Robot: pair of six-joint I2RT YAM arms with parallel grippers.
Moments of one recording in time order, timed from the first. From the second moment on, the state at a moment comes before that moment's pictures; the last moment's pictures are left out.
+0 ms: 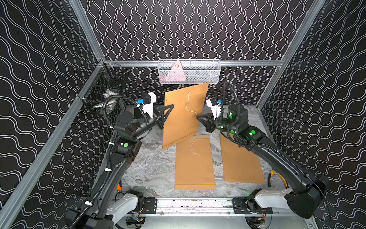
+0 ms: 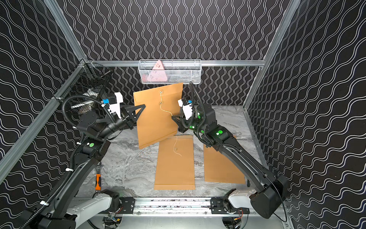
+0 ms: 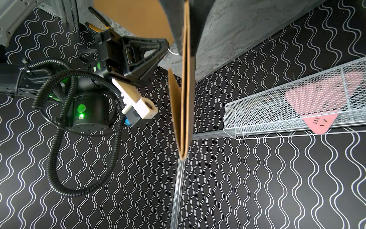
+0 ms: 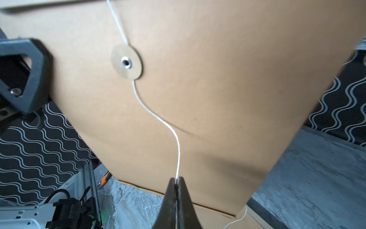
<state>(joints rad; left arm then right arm) -0.20 1.04 1.09 0.20 0.65 -0.29 0.61 1.32 1.34 -0.25 -0.35 0.21</state>
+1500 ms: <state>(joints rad) -0.20 1.02 0.97 0.21 0.70 -0.31 0.52 1.41 1.70 -0.38 -0.45 0.14</state>
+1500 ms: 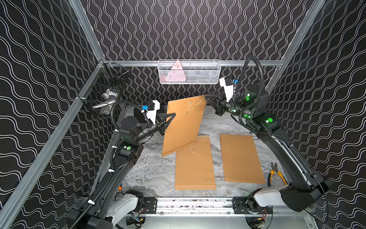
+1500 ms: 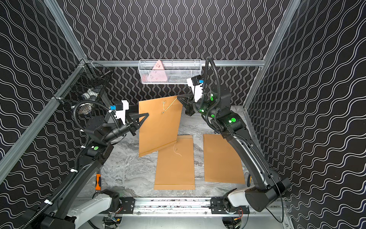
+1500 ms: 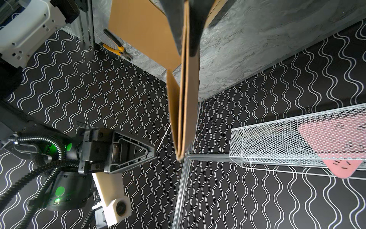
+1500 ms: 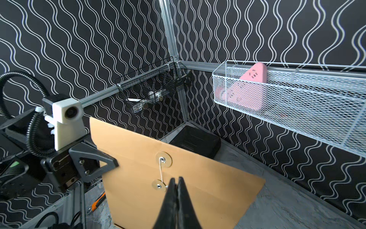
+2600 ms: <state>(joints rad) -0.20 1.07 0.90 0.35 0.69 -0.37 0.78 1.64 2.02 -0.49 -0.45 0.09</state>
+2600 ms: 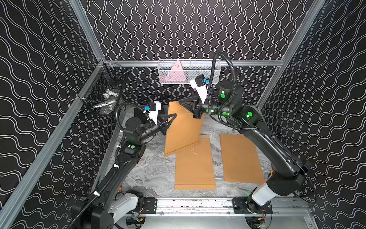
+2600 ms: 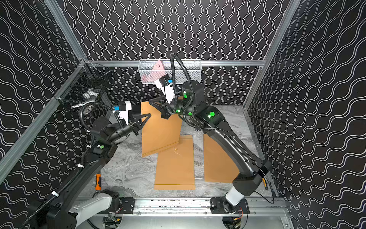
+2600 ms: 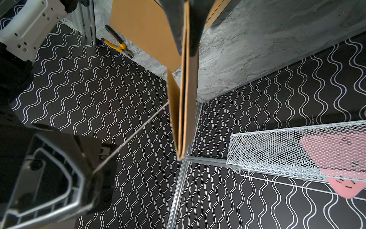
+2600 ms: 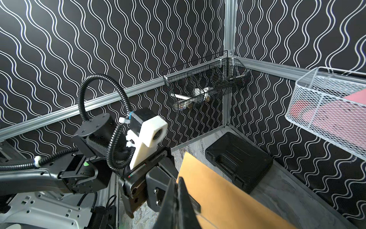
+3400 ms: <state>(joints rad) -0.19 1.10 1.00 0.39 0.66 -0.41 0.80 1.46 1.67 -0.47 -0.23 0.08</state>
